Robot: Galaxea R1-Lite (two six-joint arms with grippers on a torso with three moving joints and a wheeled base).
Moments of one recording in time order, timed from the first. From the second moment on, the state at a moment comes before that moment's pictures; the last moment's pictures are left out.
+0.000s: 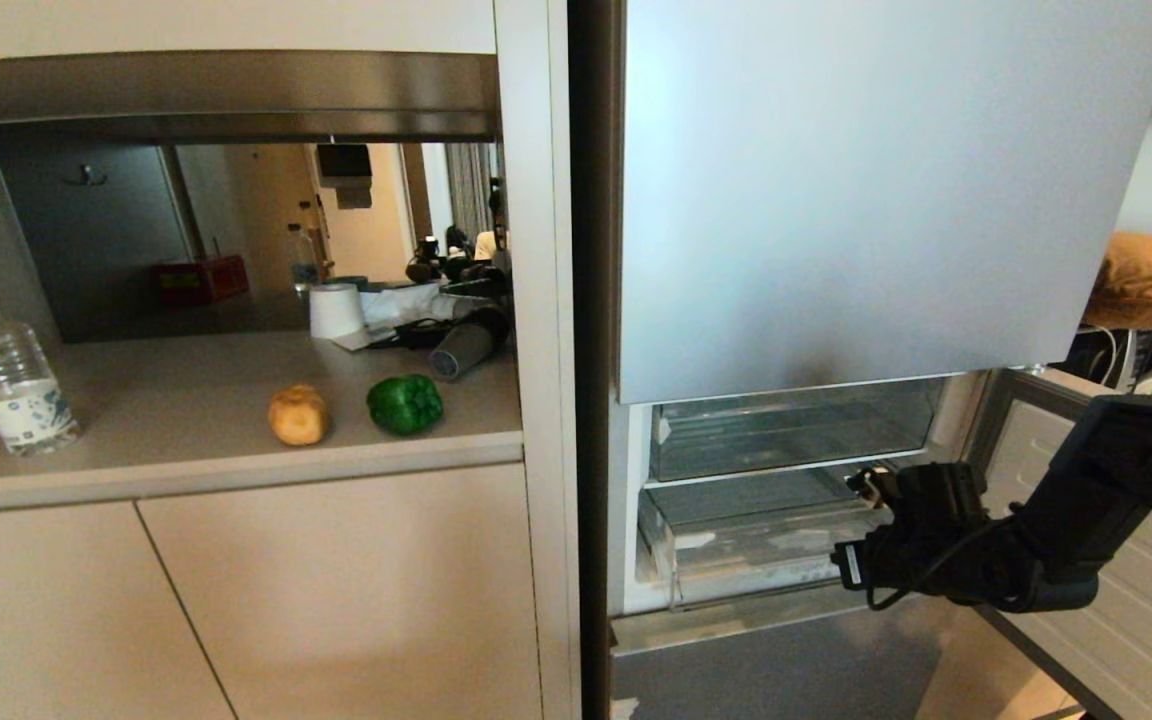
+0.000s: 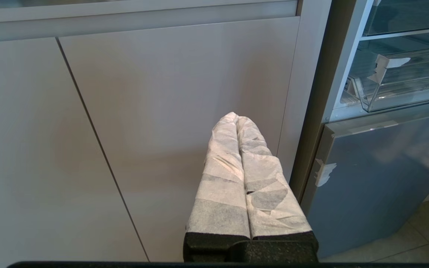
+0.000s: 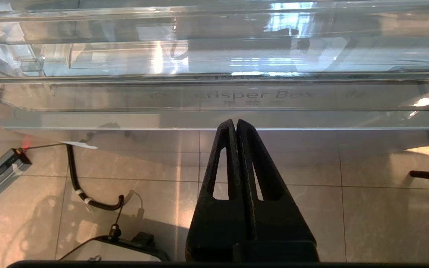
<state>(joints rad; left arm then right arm) 0.00 0.00 -0.06 0.16 0.00 0.01 0.01 2.35 -0.86 -0.71 0.17 -0.07</state>
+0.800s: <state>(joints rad) 0.00 0.00 -0.06 0.16 0.00 0.01 0.02 2.41 -0.95 -0.70 0.18 -0.06</state>
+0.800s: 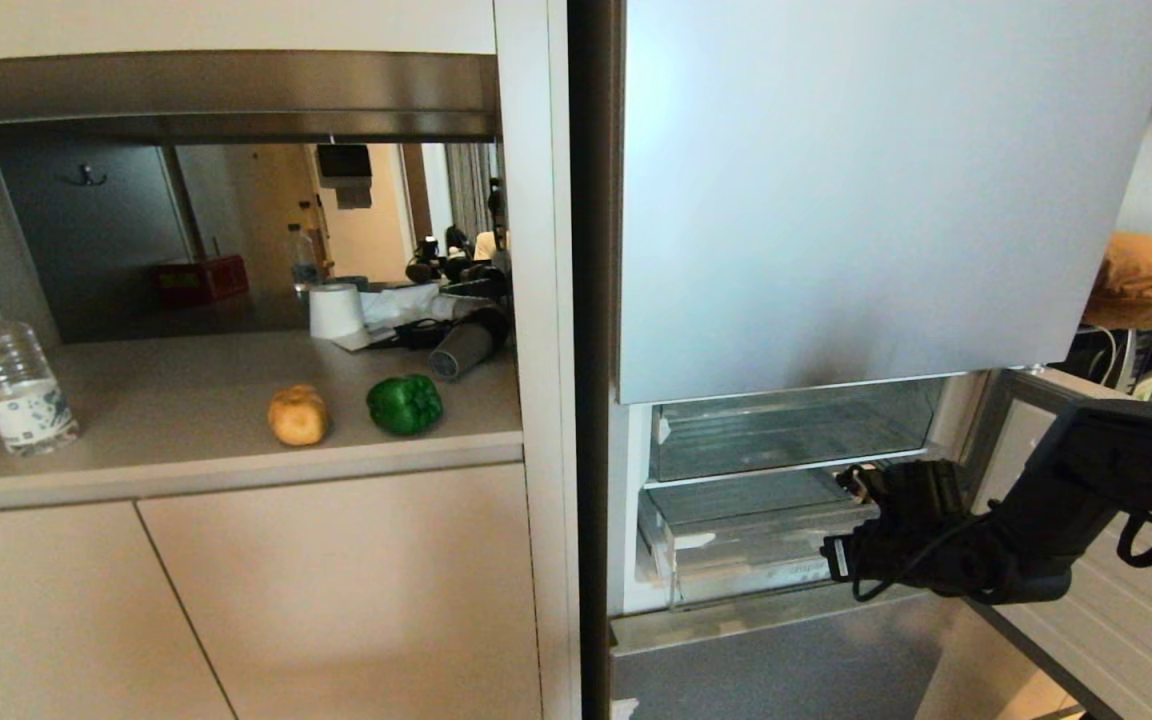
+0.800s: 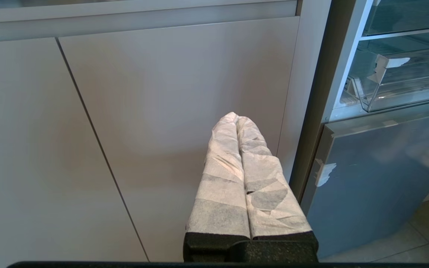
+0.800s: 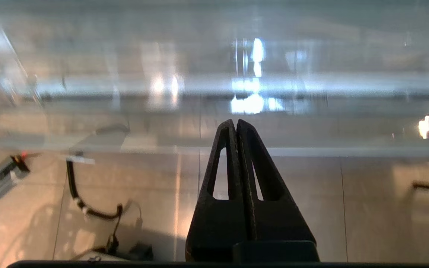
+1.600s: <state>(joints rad) 0.00 0.00 -0.06 0.16 0.00 0.01 0.04 2.53 -1.16 -0.71 0.23 0.03</state>
